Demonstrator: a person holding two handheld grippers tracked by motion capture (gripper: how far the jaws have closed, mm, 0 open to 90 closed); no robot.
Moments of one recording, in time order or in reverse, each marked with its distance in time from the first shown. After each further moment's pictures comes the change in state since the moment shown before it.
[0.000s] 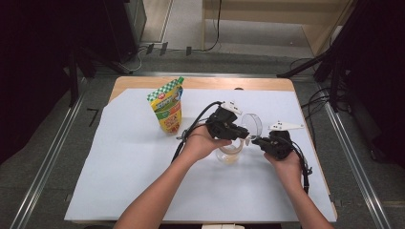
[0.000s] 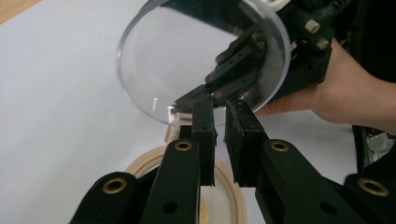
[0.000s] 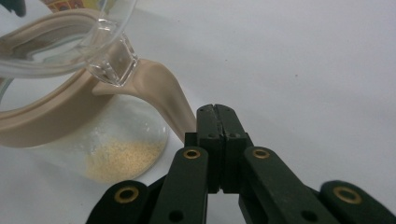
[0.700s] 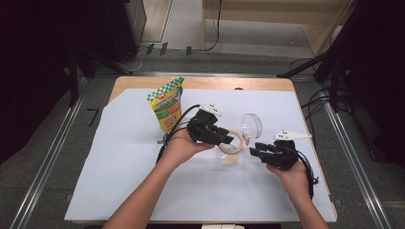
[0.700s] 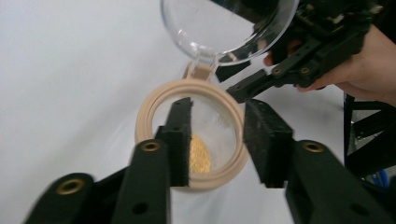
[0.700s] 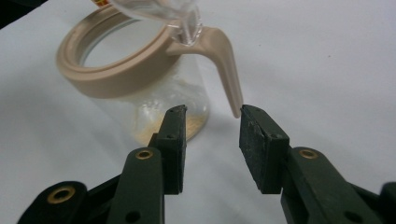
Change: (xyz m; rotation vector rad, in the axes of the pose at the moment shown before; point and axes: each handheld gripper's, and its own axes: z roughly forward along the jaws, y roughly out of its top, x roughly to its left) left arm 0.011 -0.034 -0.035 0.020 -0.012 -0.081; right arm 0.016 -0.017 -0.025 -0.010 0.089 0.015
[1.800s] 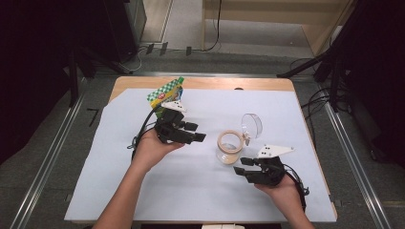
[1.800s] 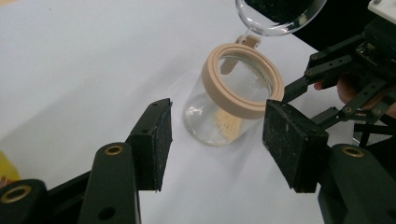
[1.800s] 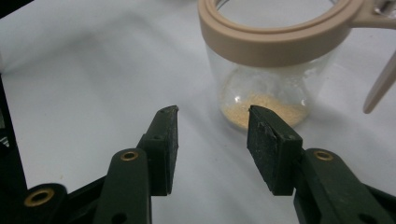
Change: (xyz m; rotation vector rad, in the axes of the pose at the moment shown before) left arm 0.023 -0.040 -0.066 -0.054 0.097 -0.104; right arm 0.059 -0.012 0.007 0.068 0.111 -0.146
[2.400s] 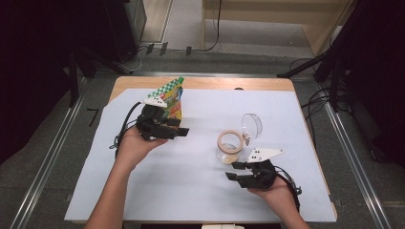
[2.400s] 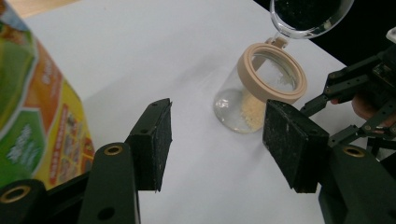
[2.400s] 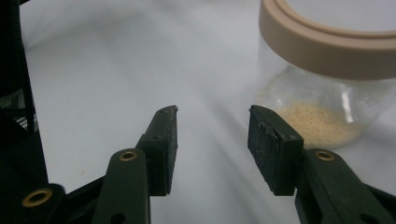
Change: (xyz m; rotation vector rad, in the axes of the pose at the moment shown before) left arm 0.021 -0.013 -0.041 -0.042 0.068 -0.053; right arm 0.015 0.002 0.015 0.028 0.076 -0.061
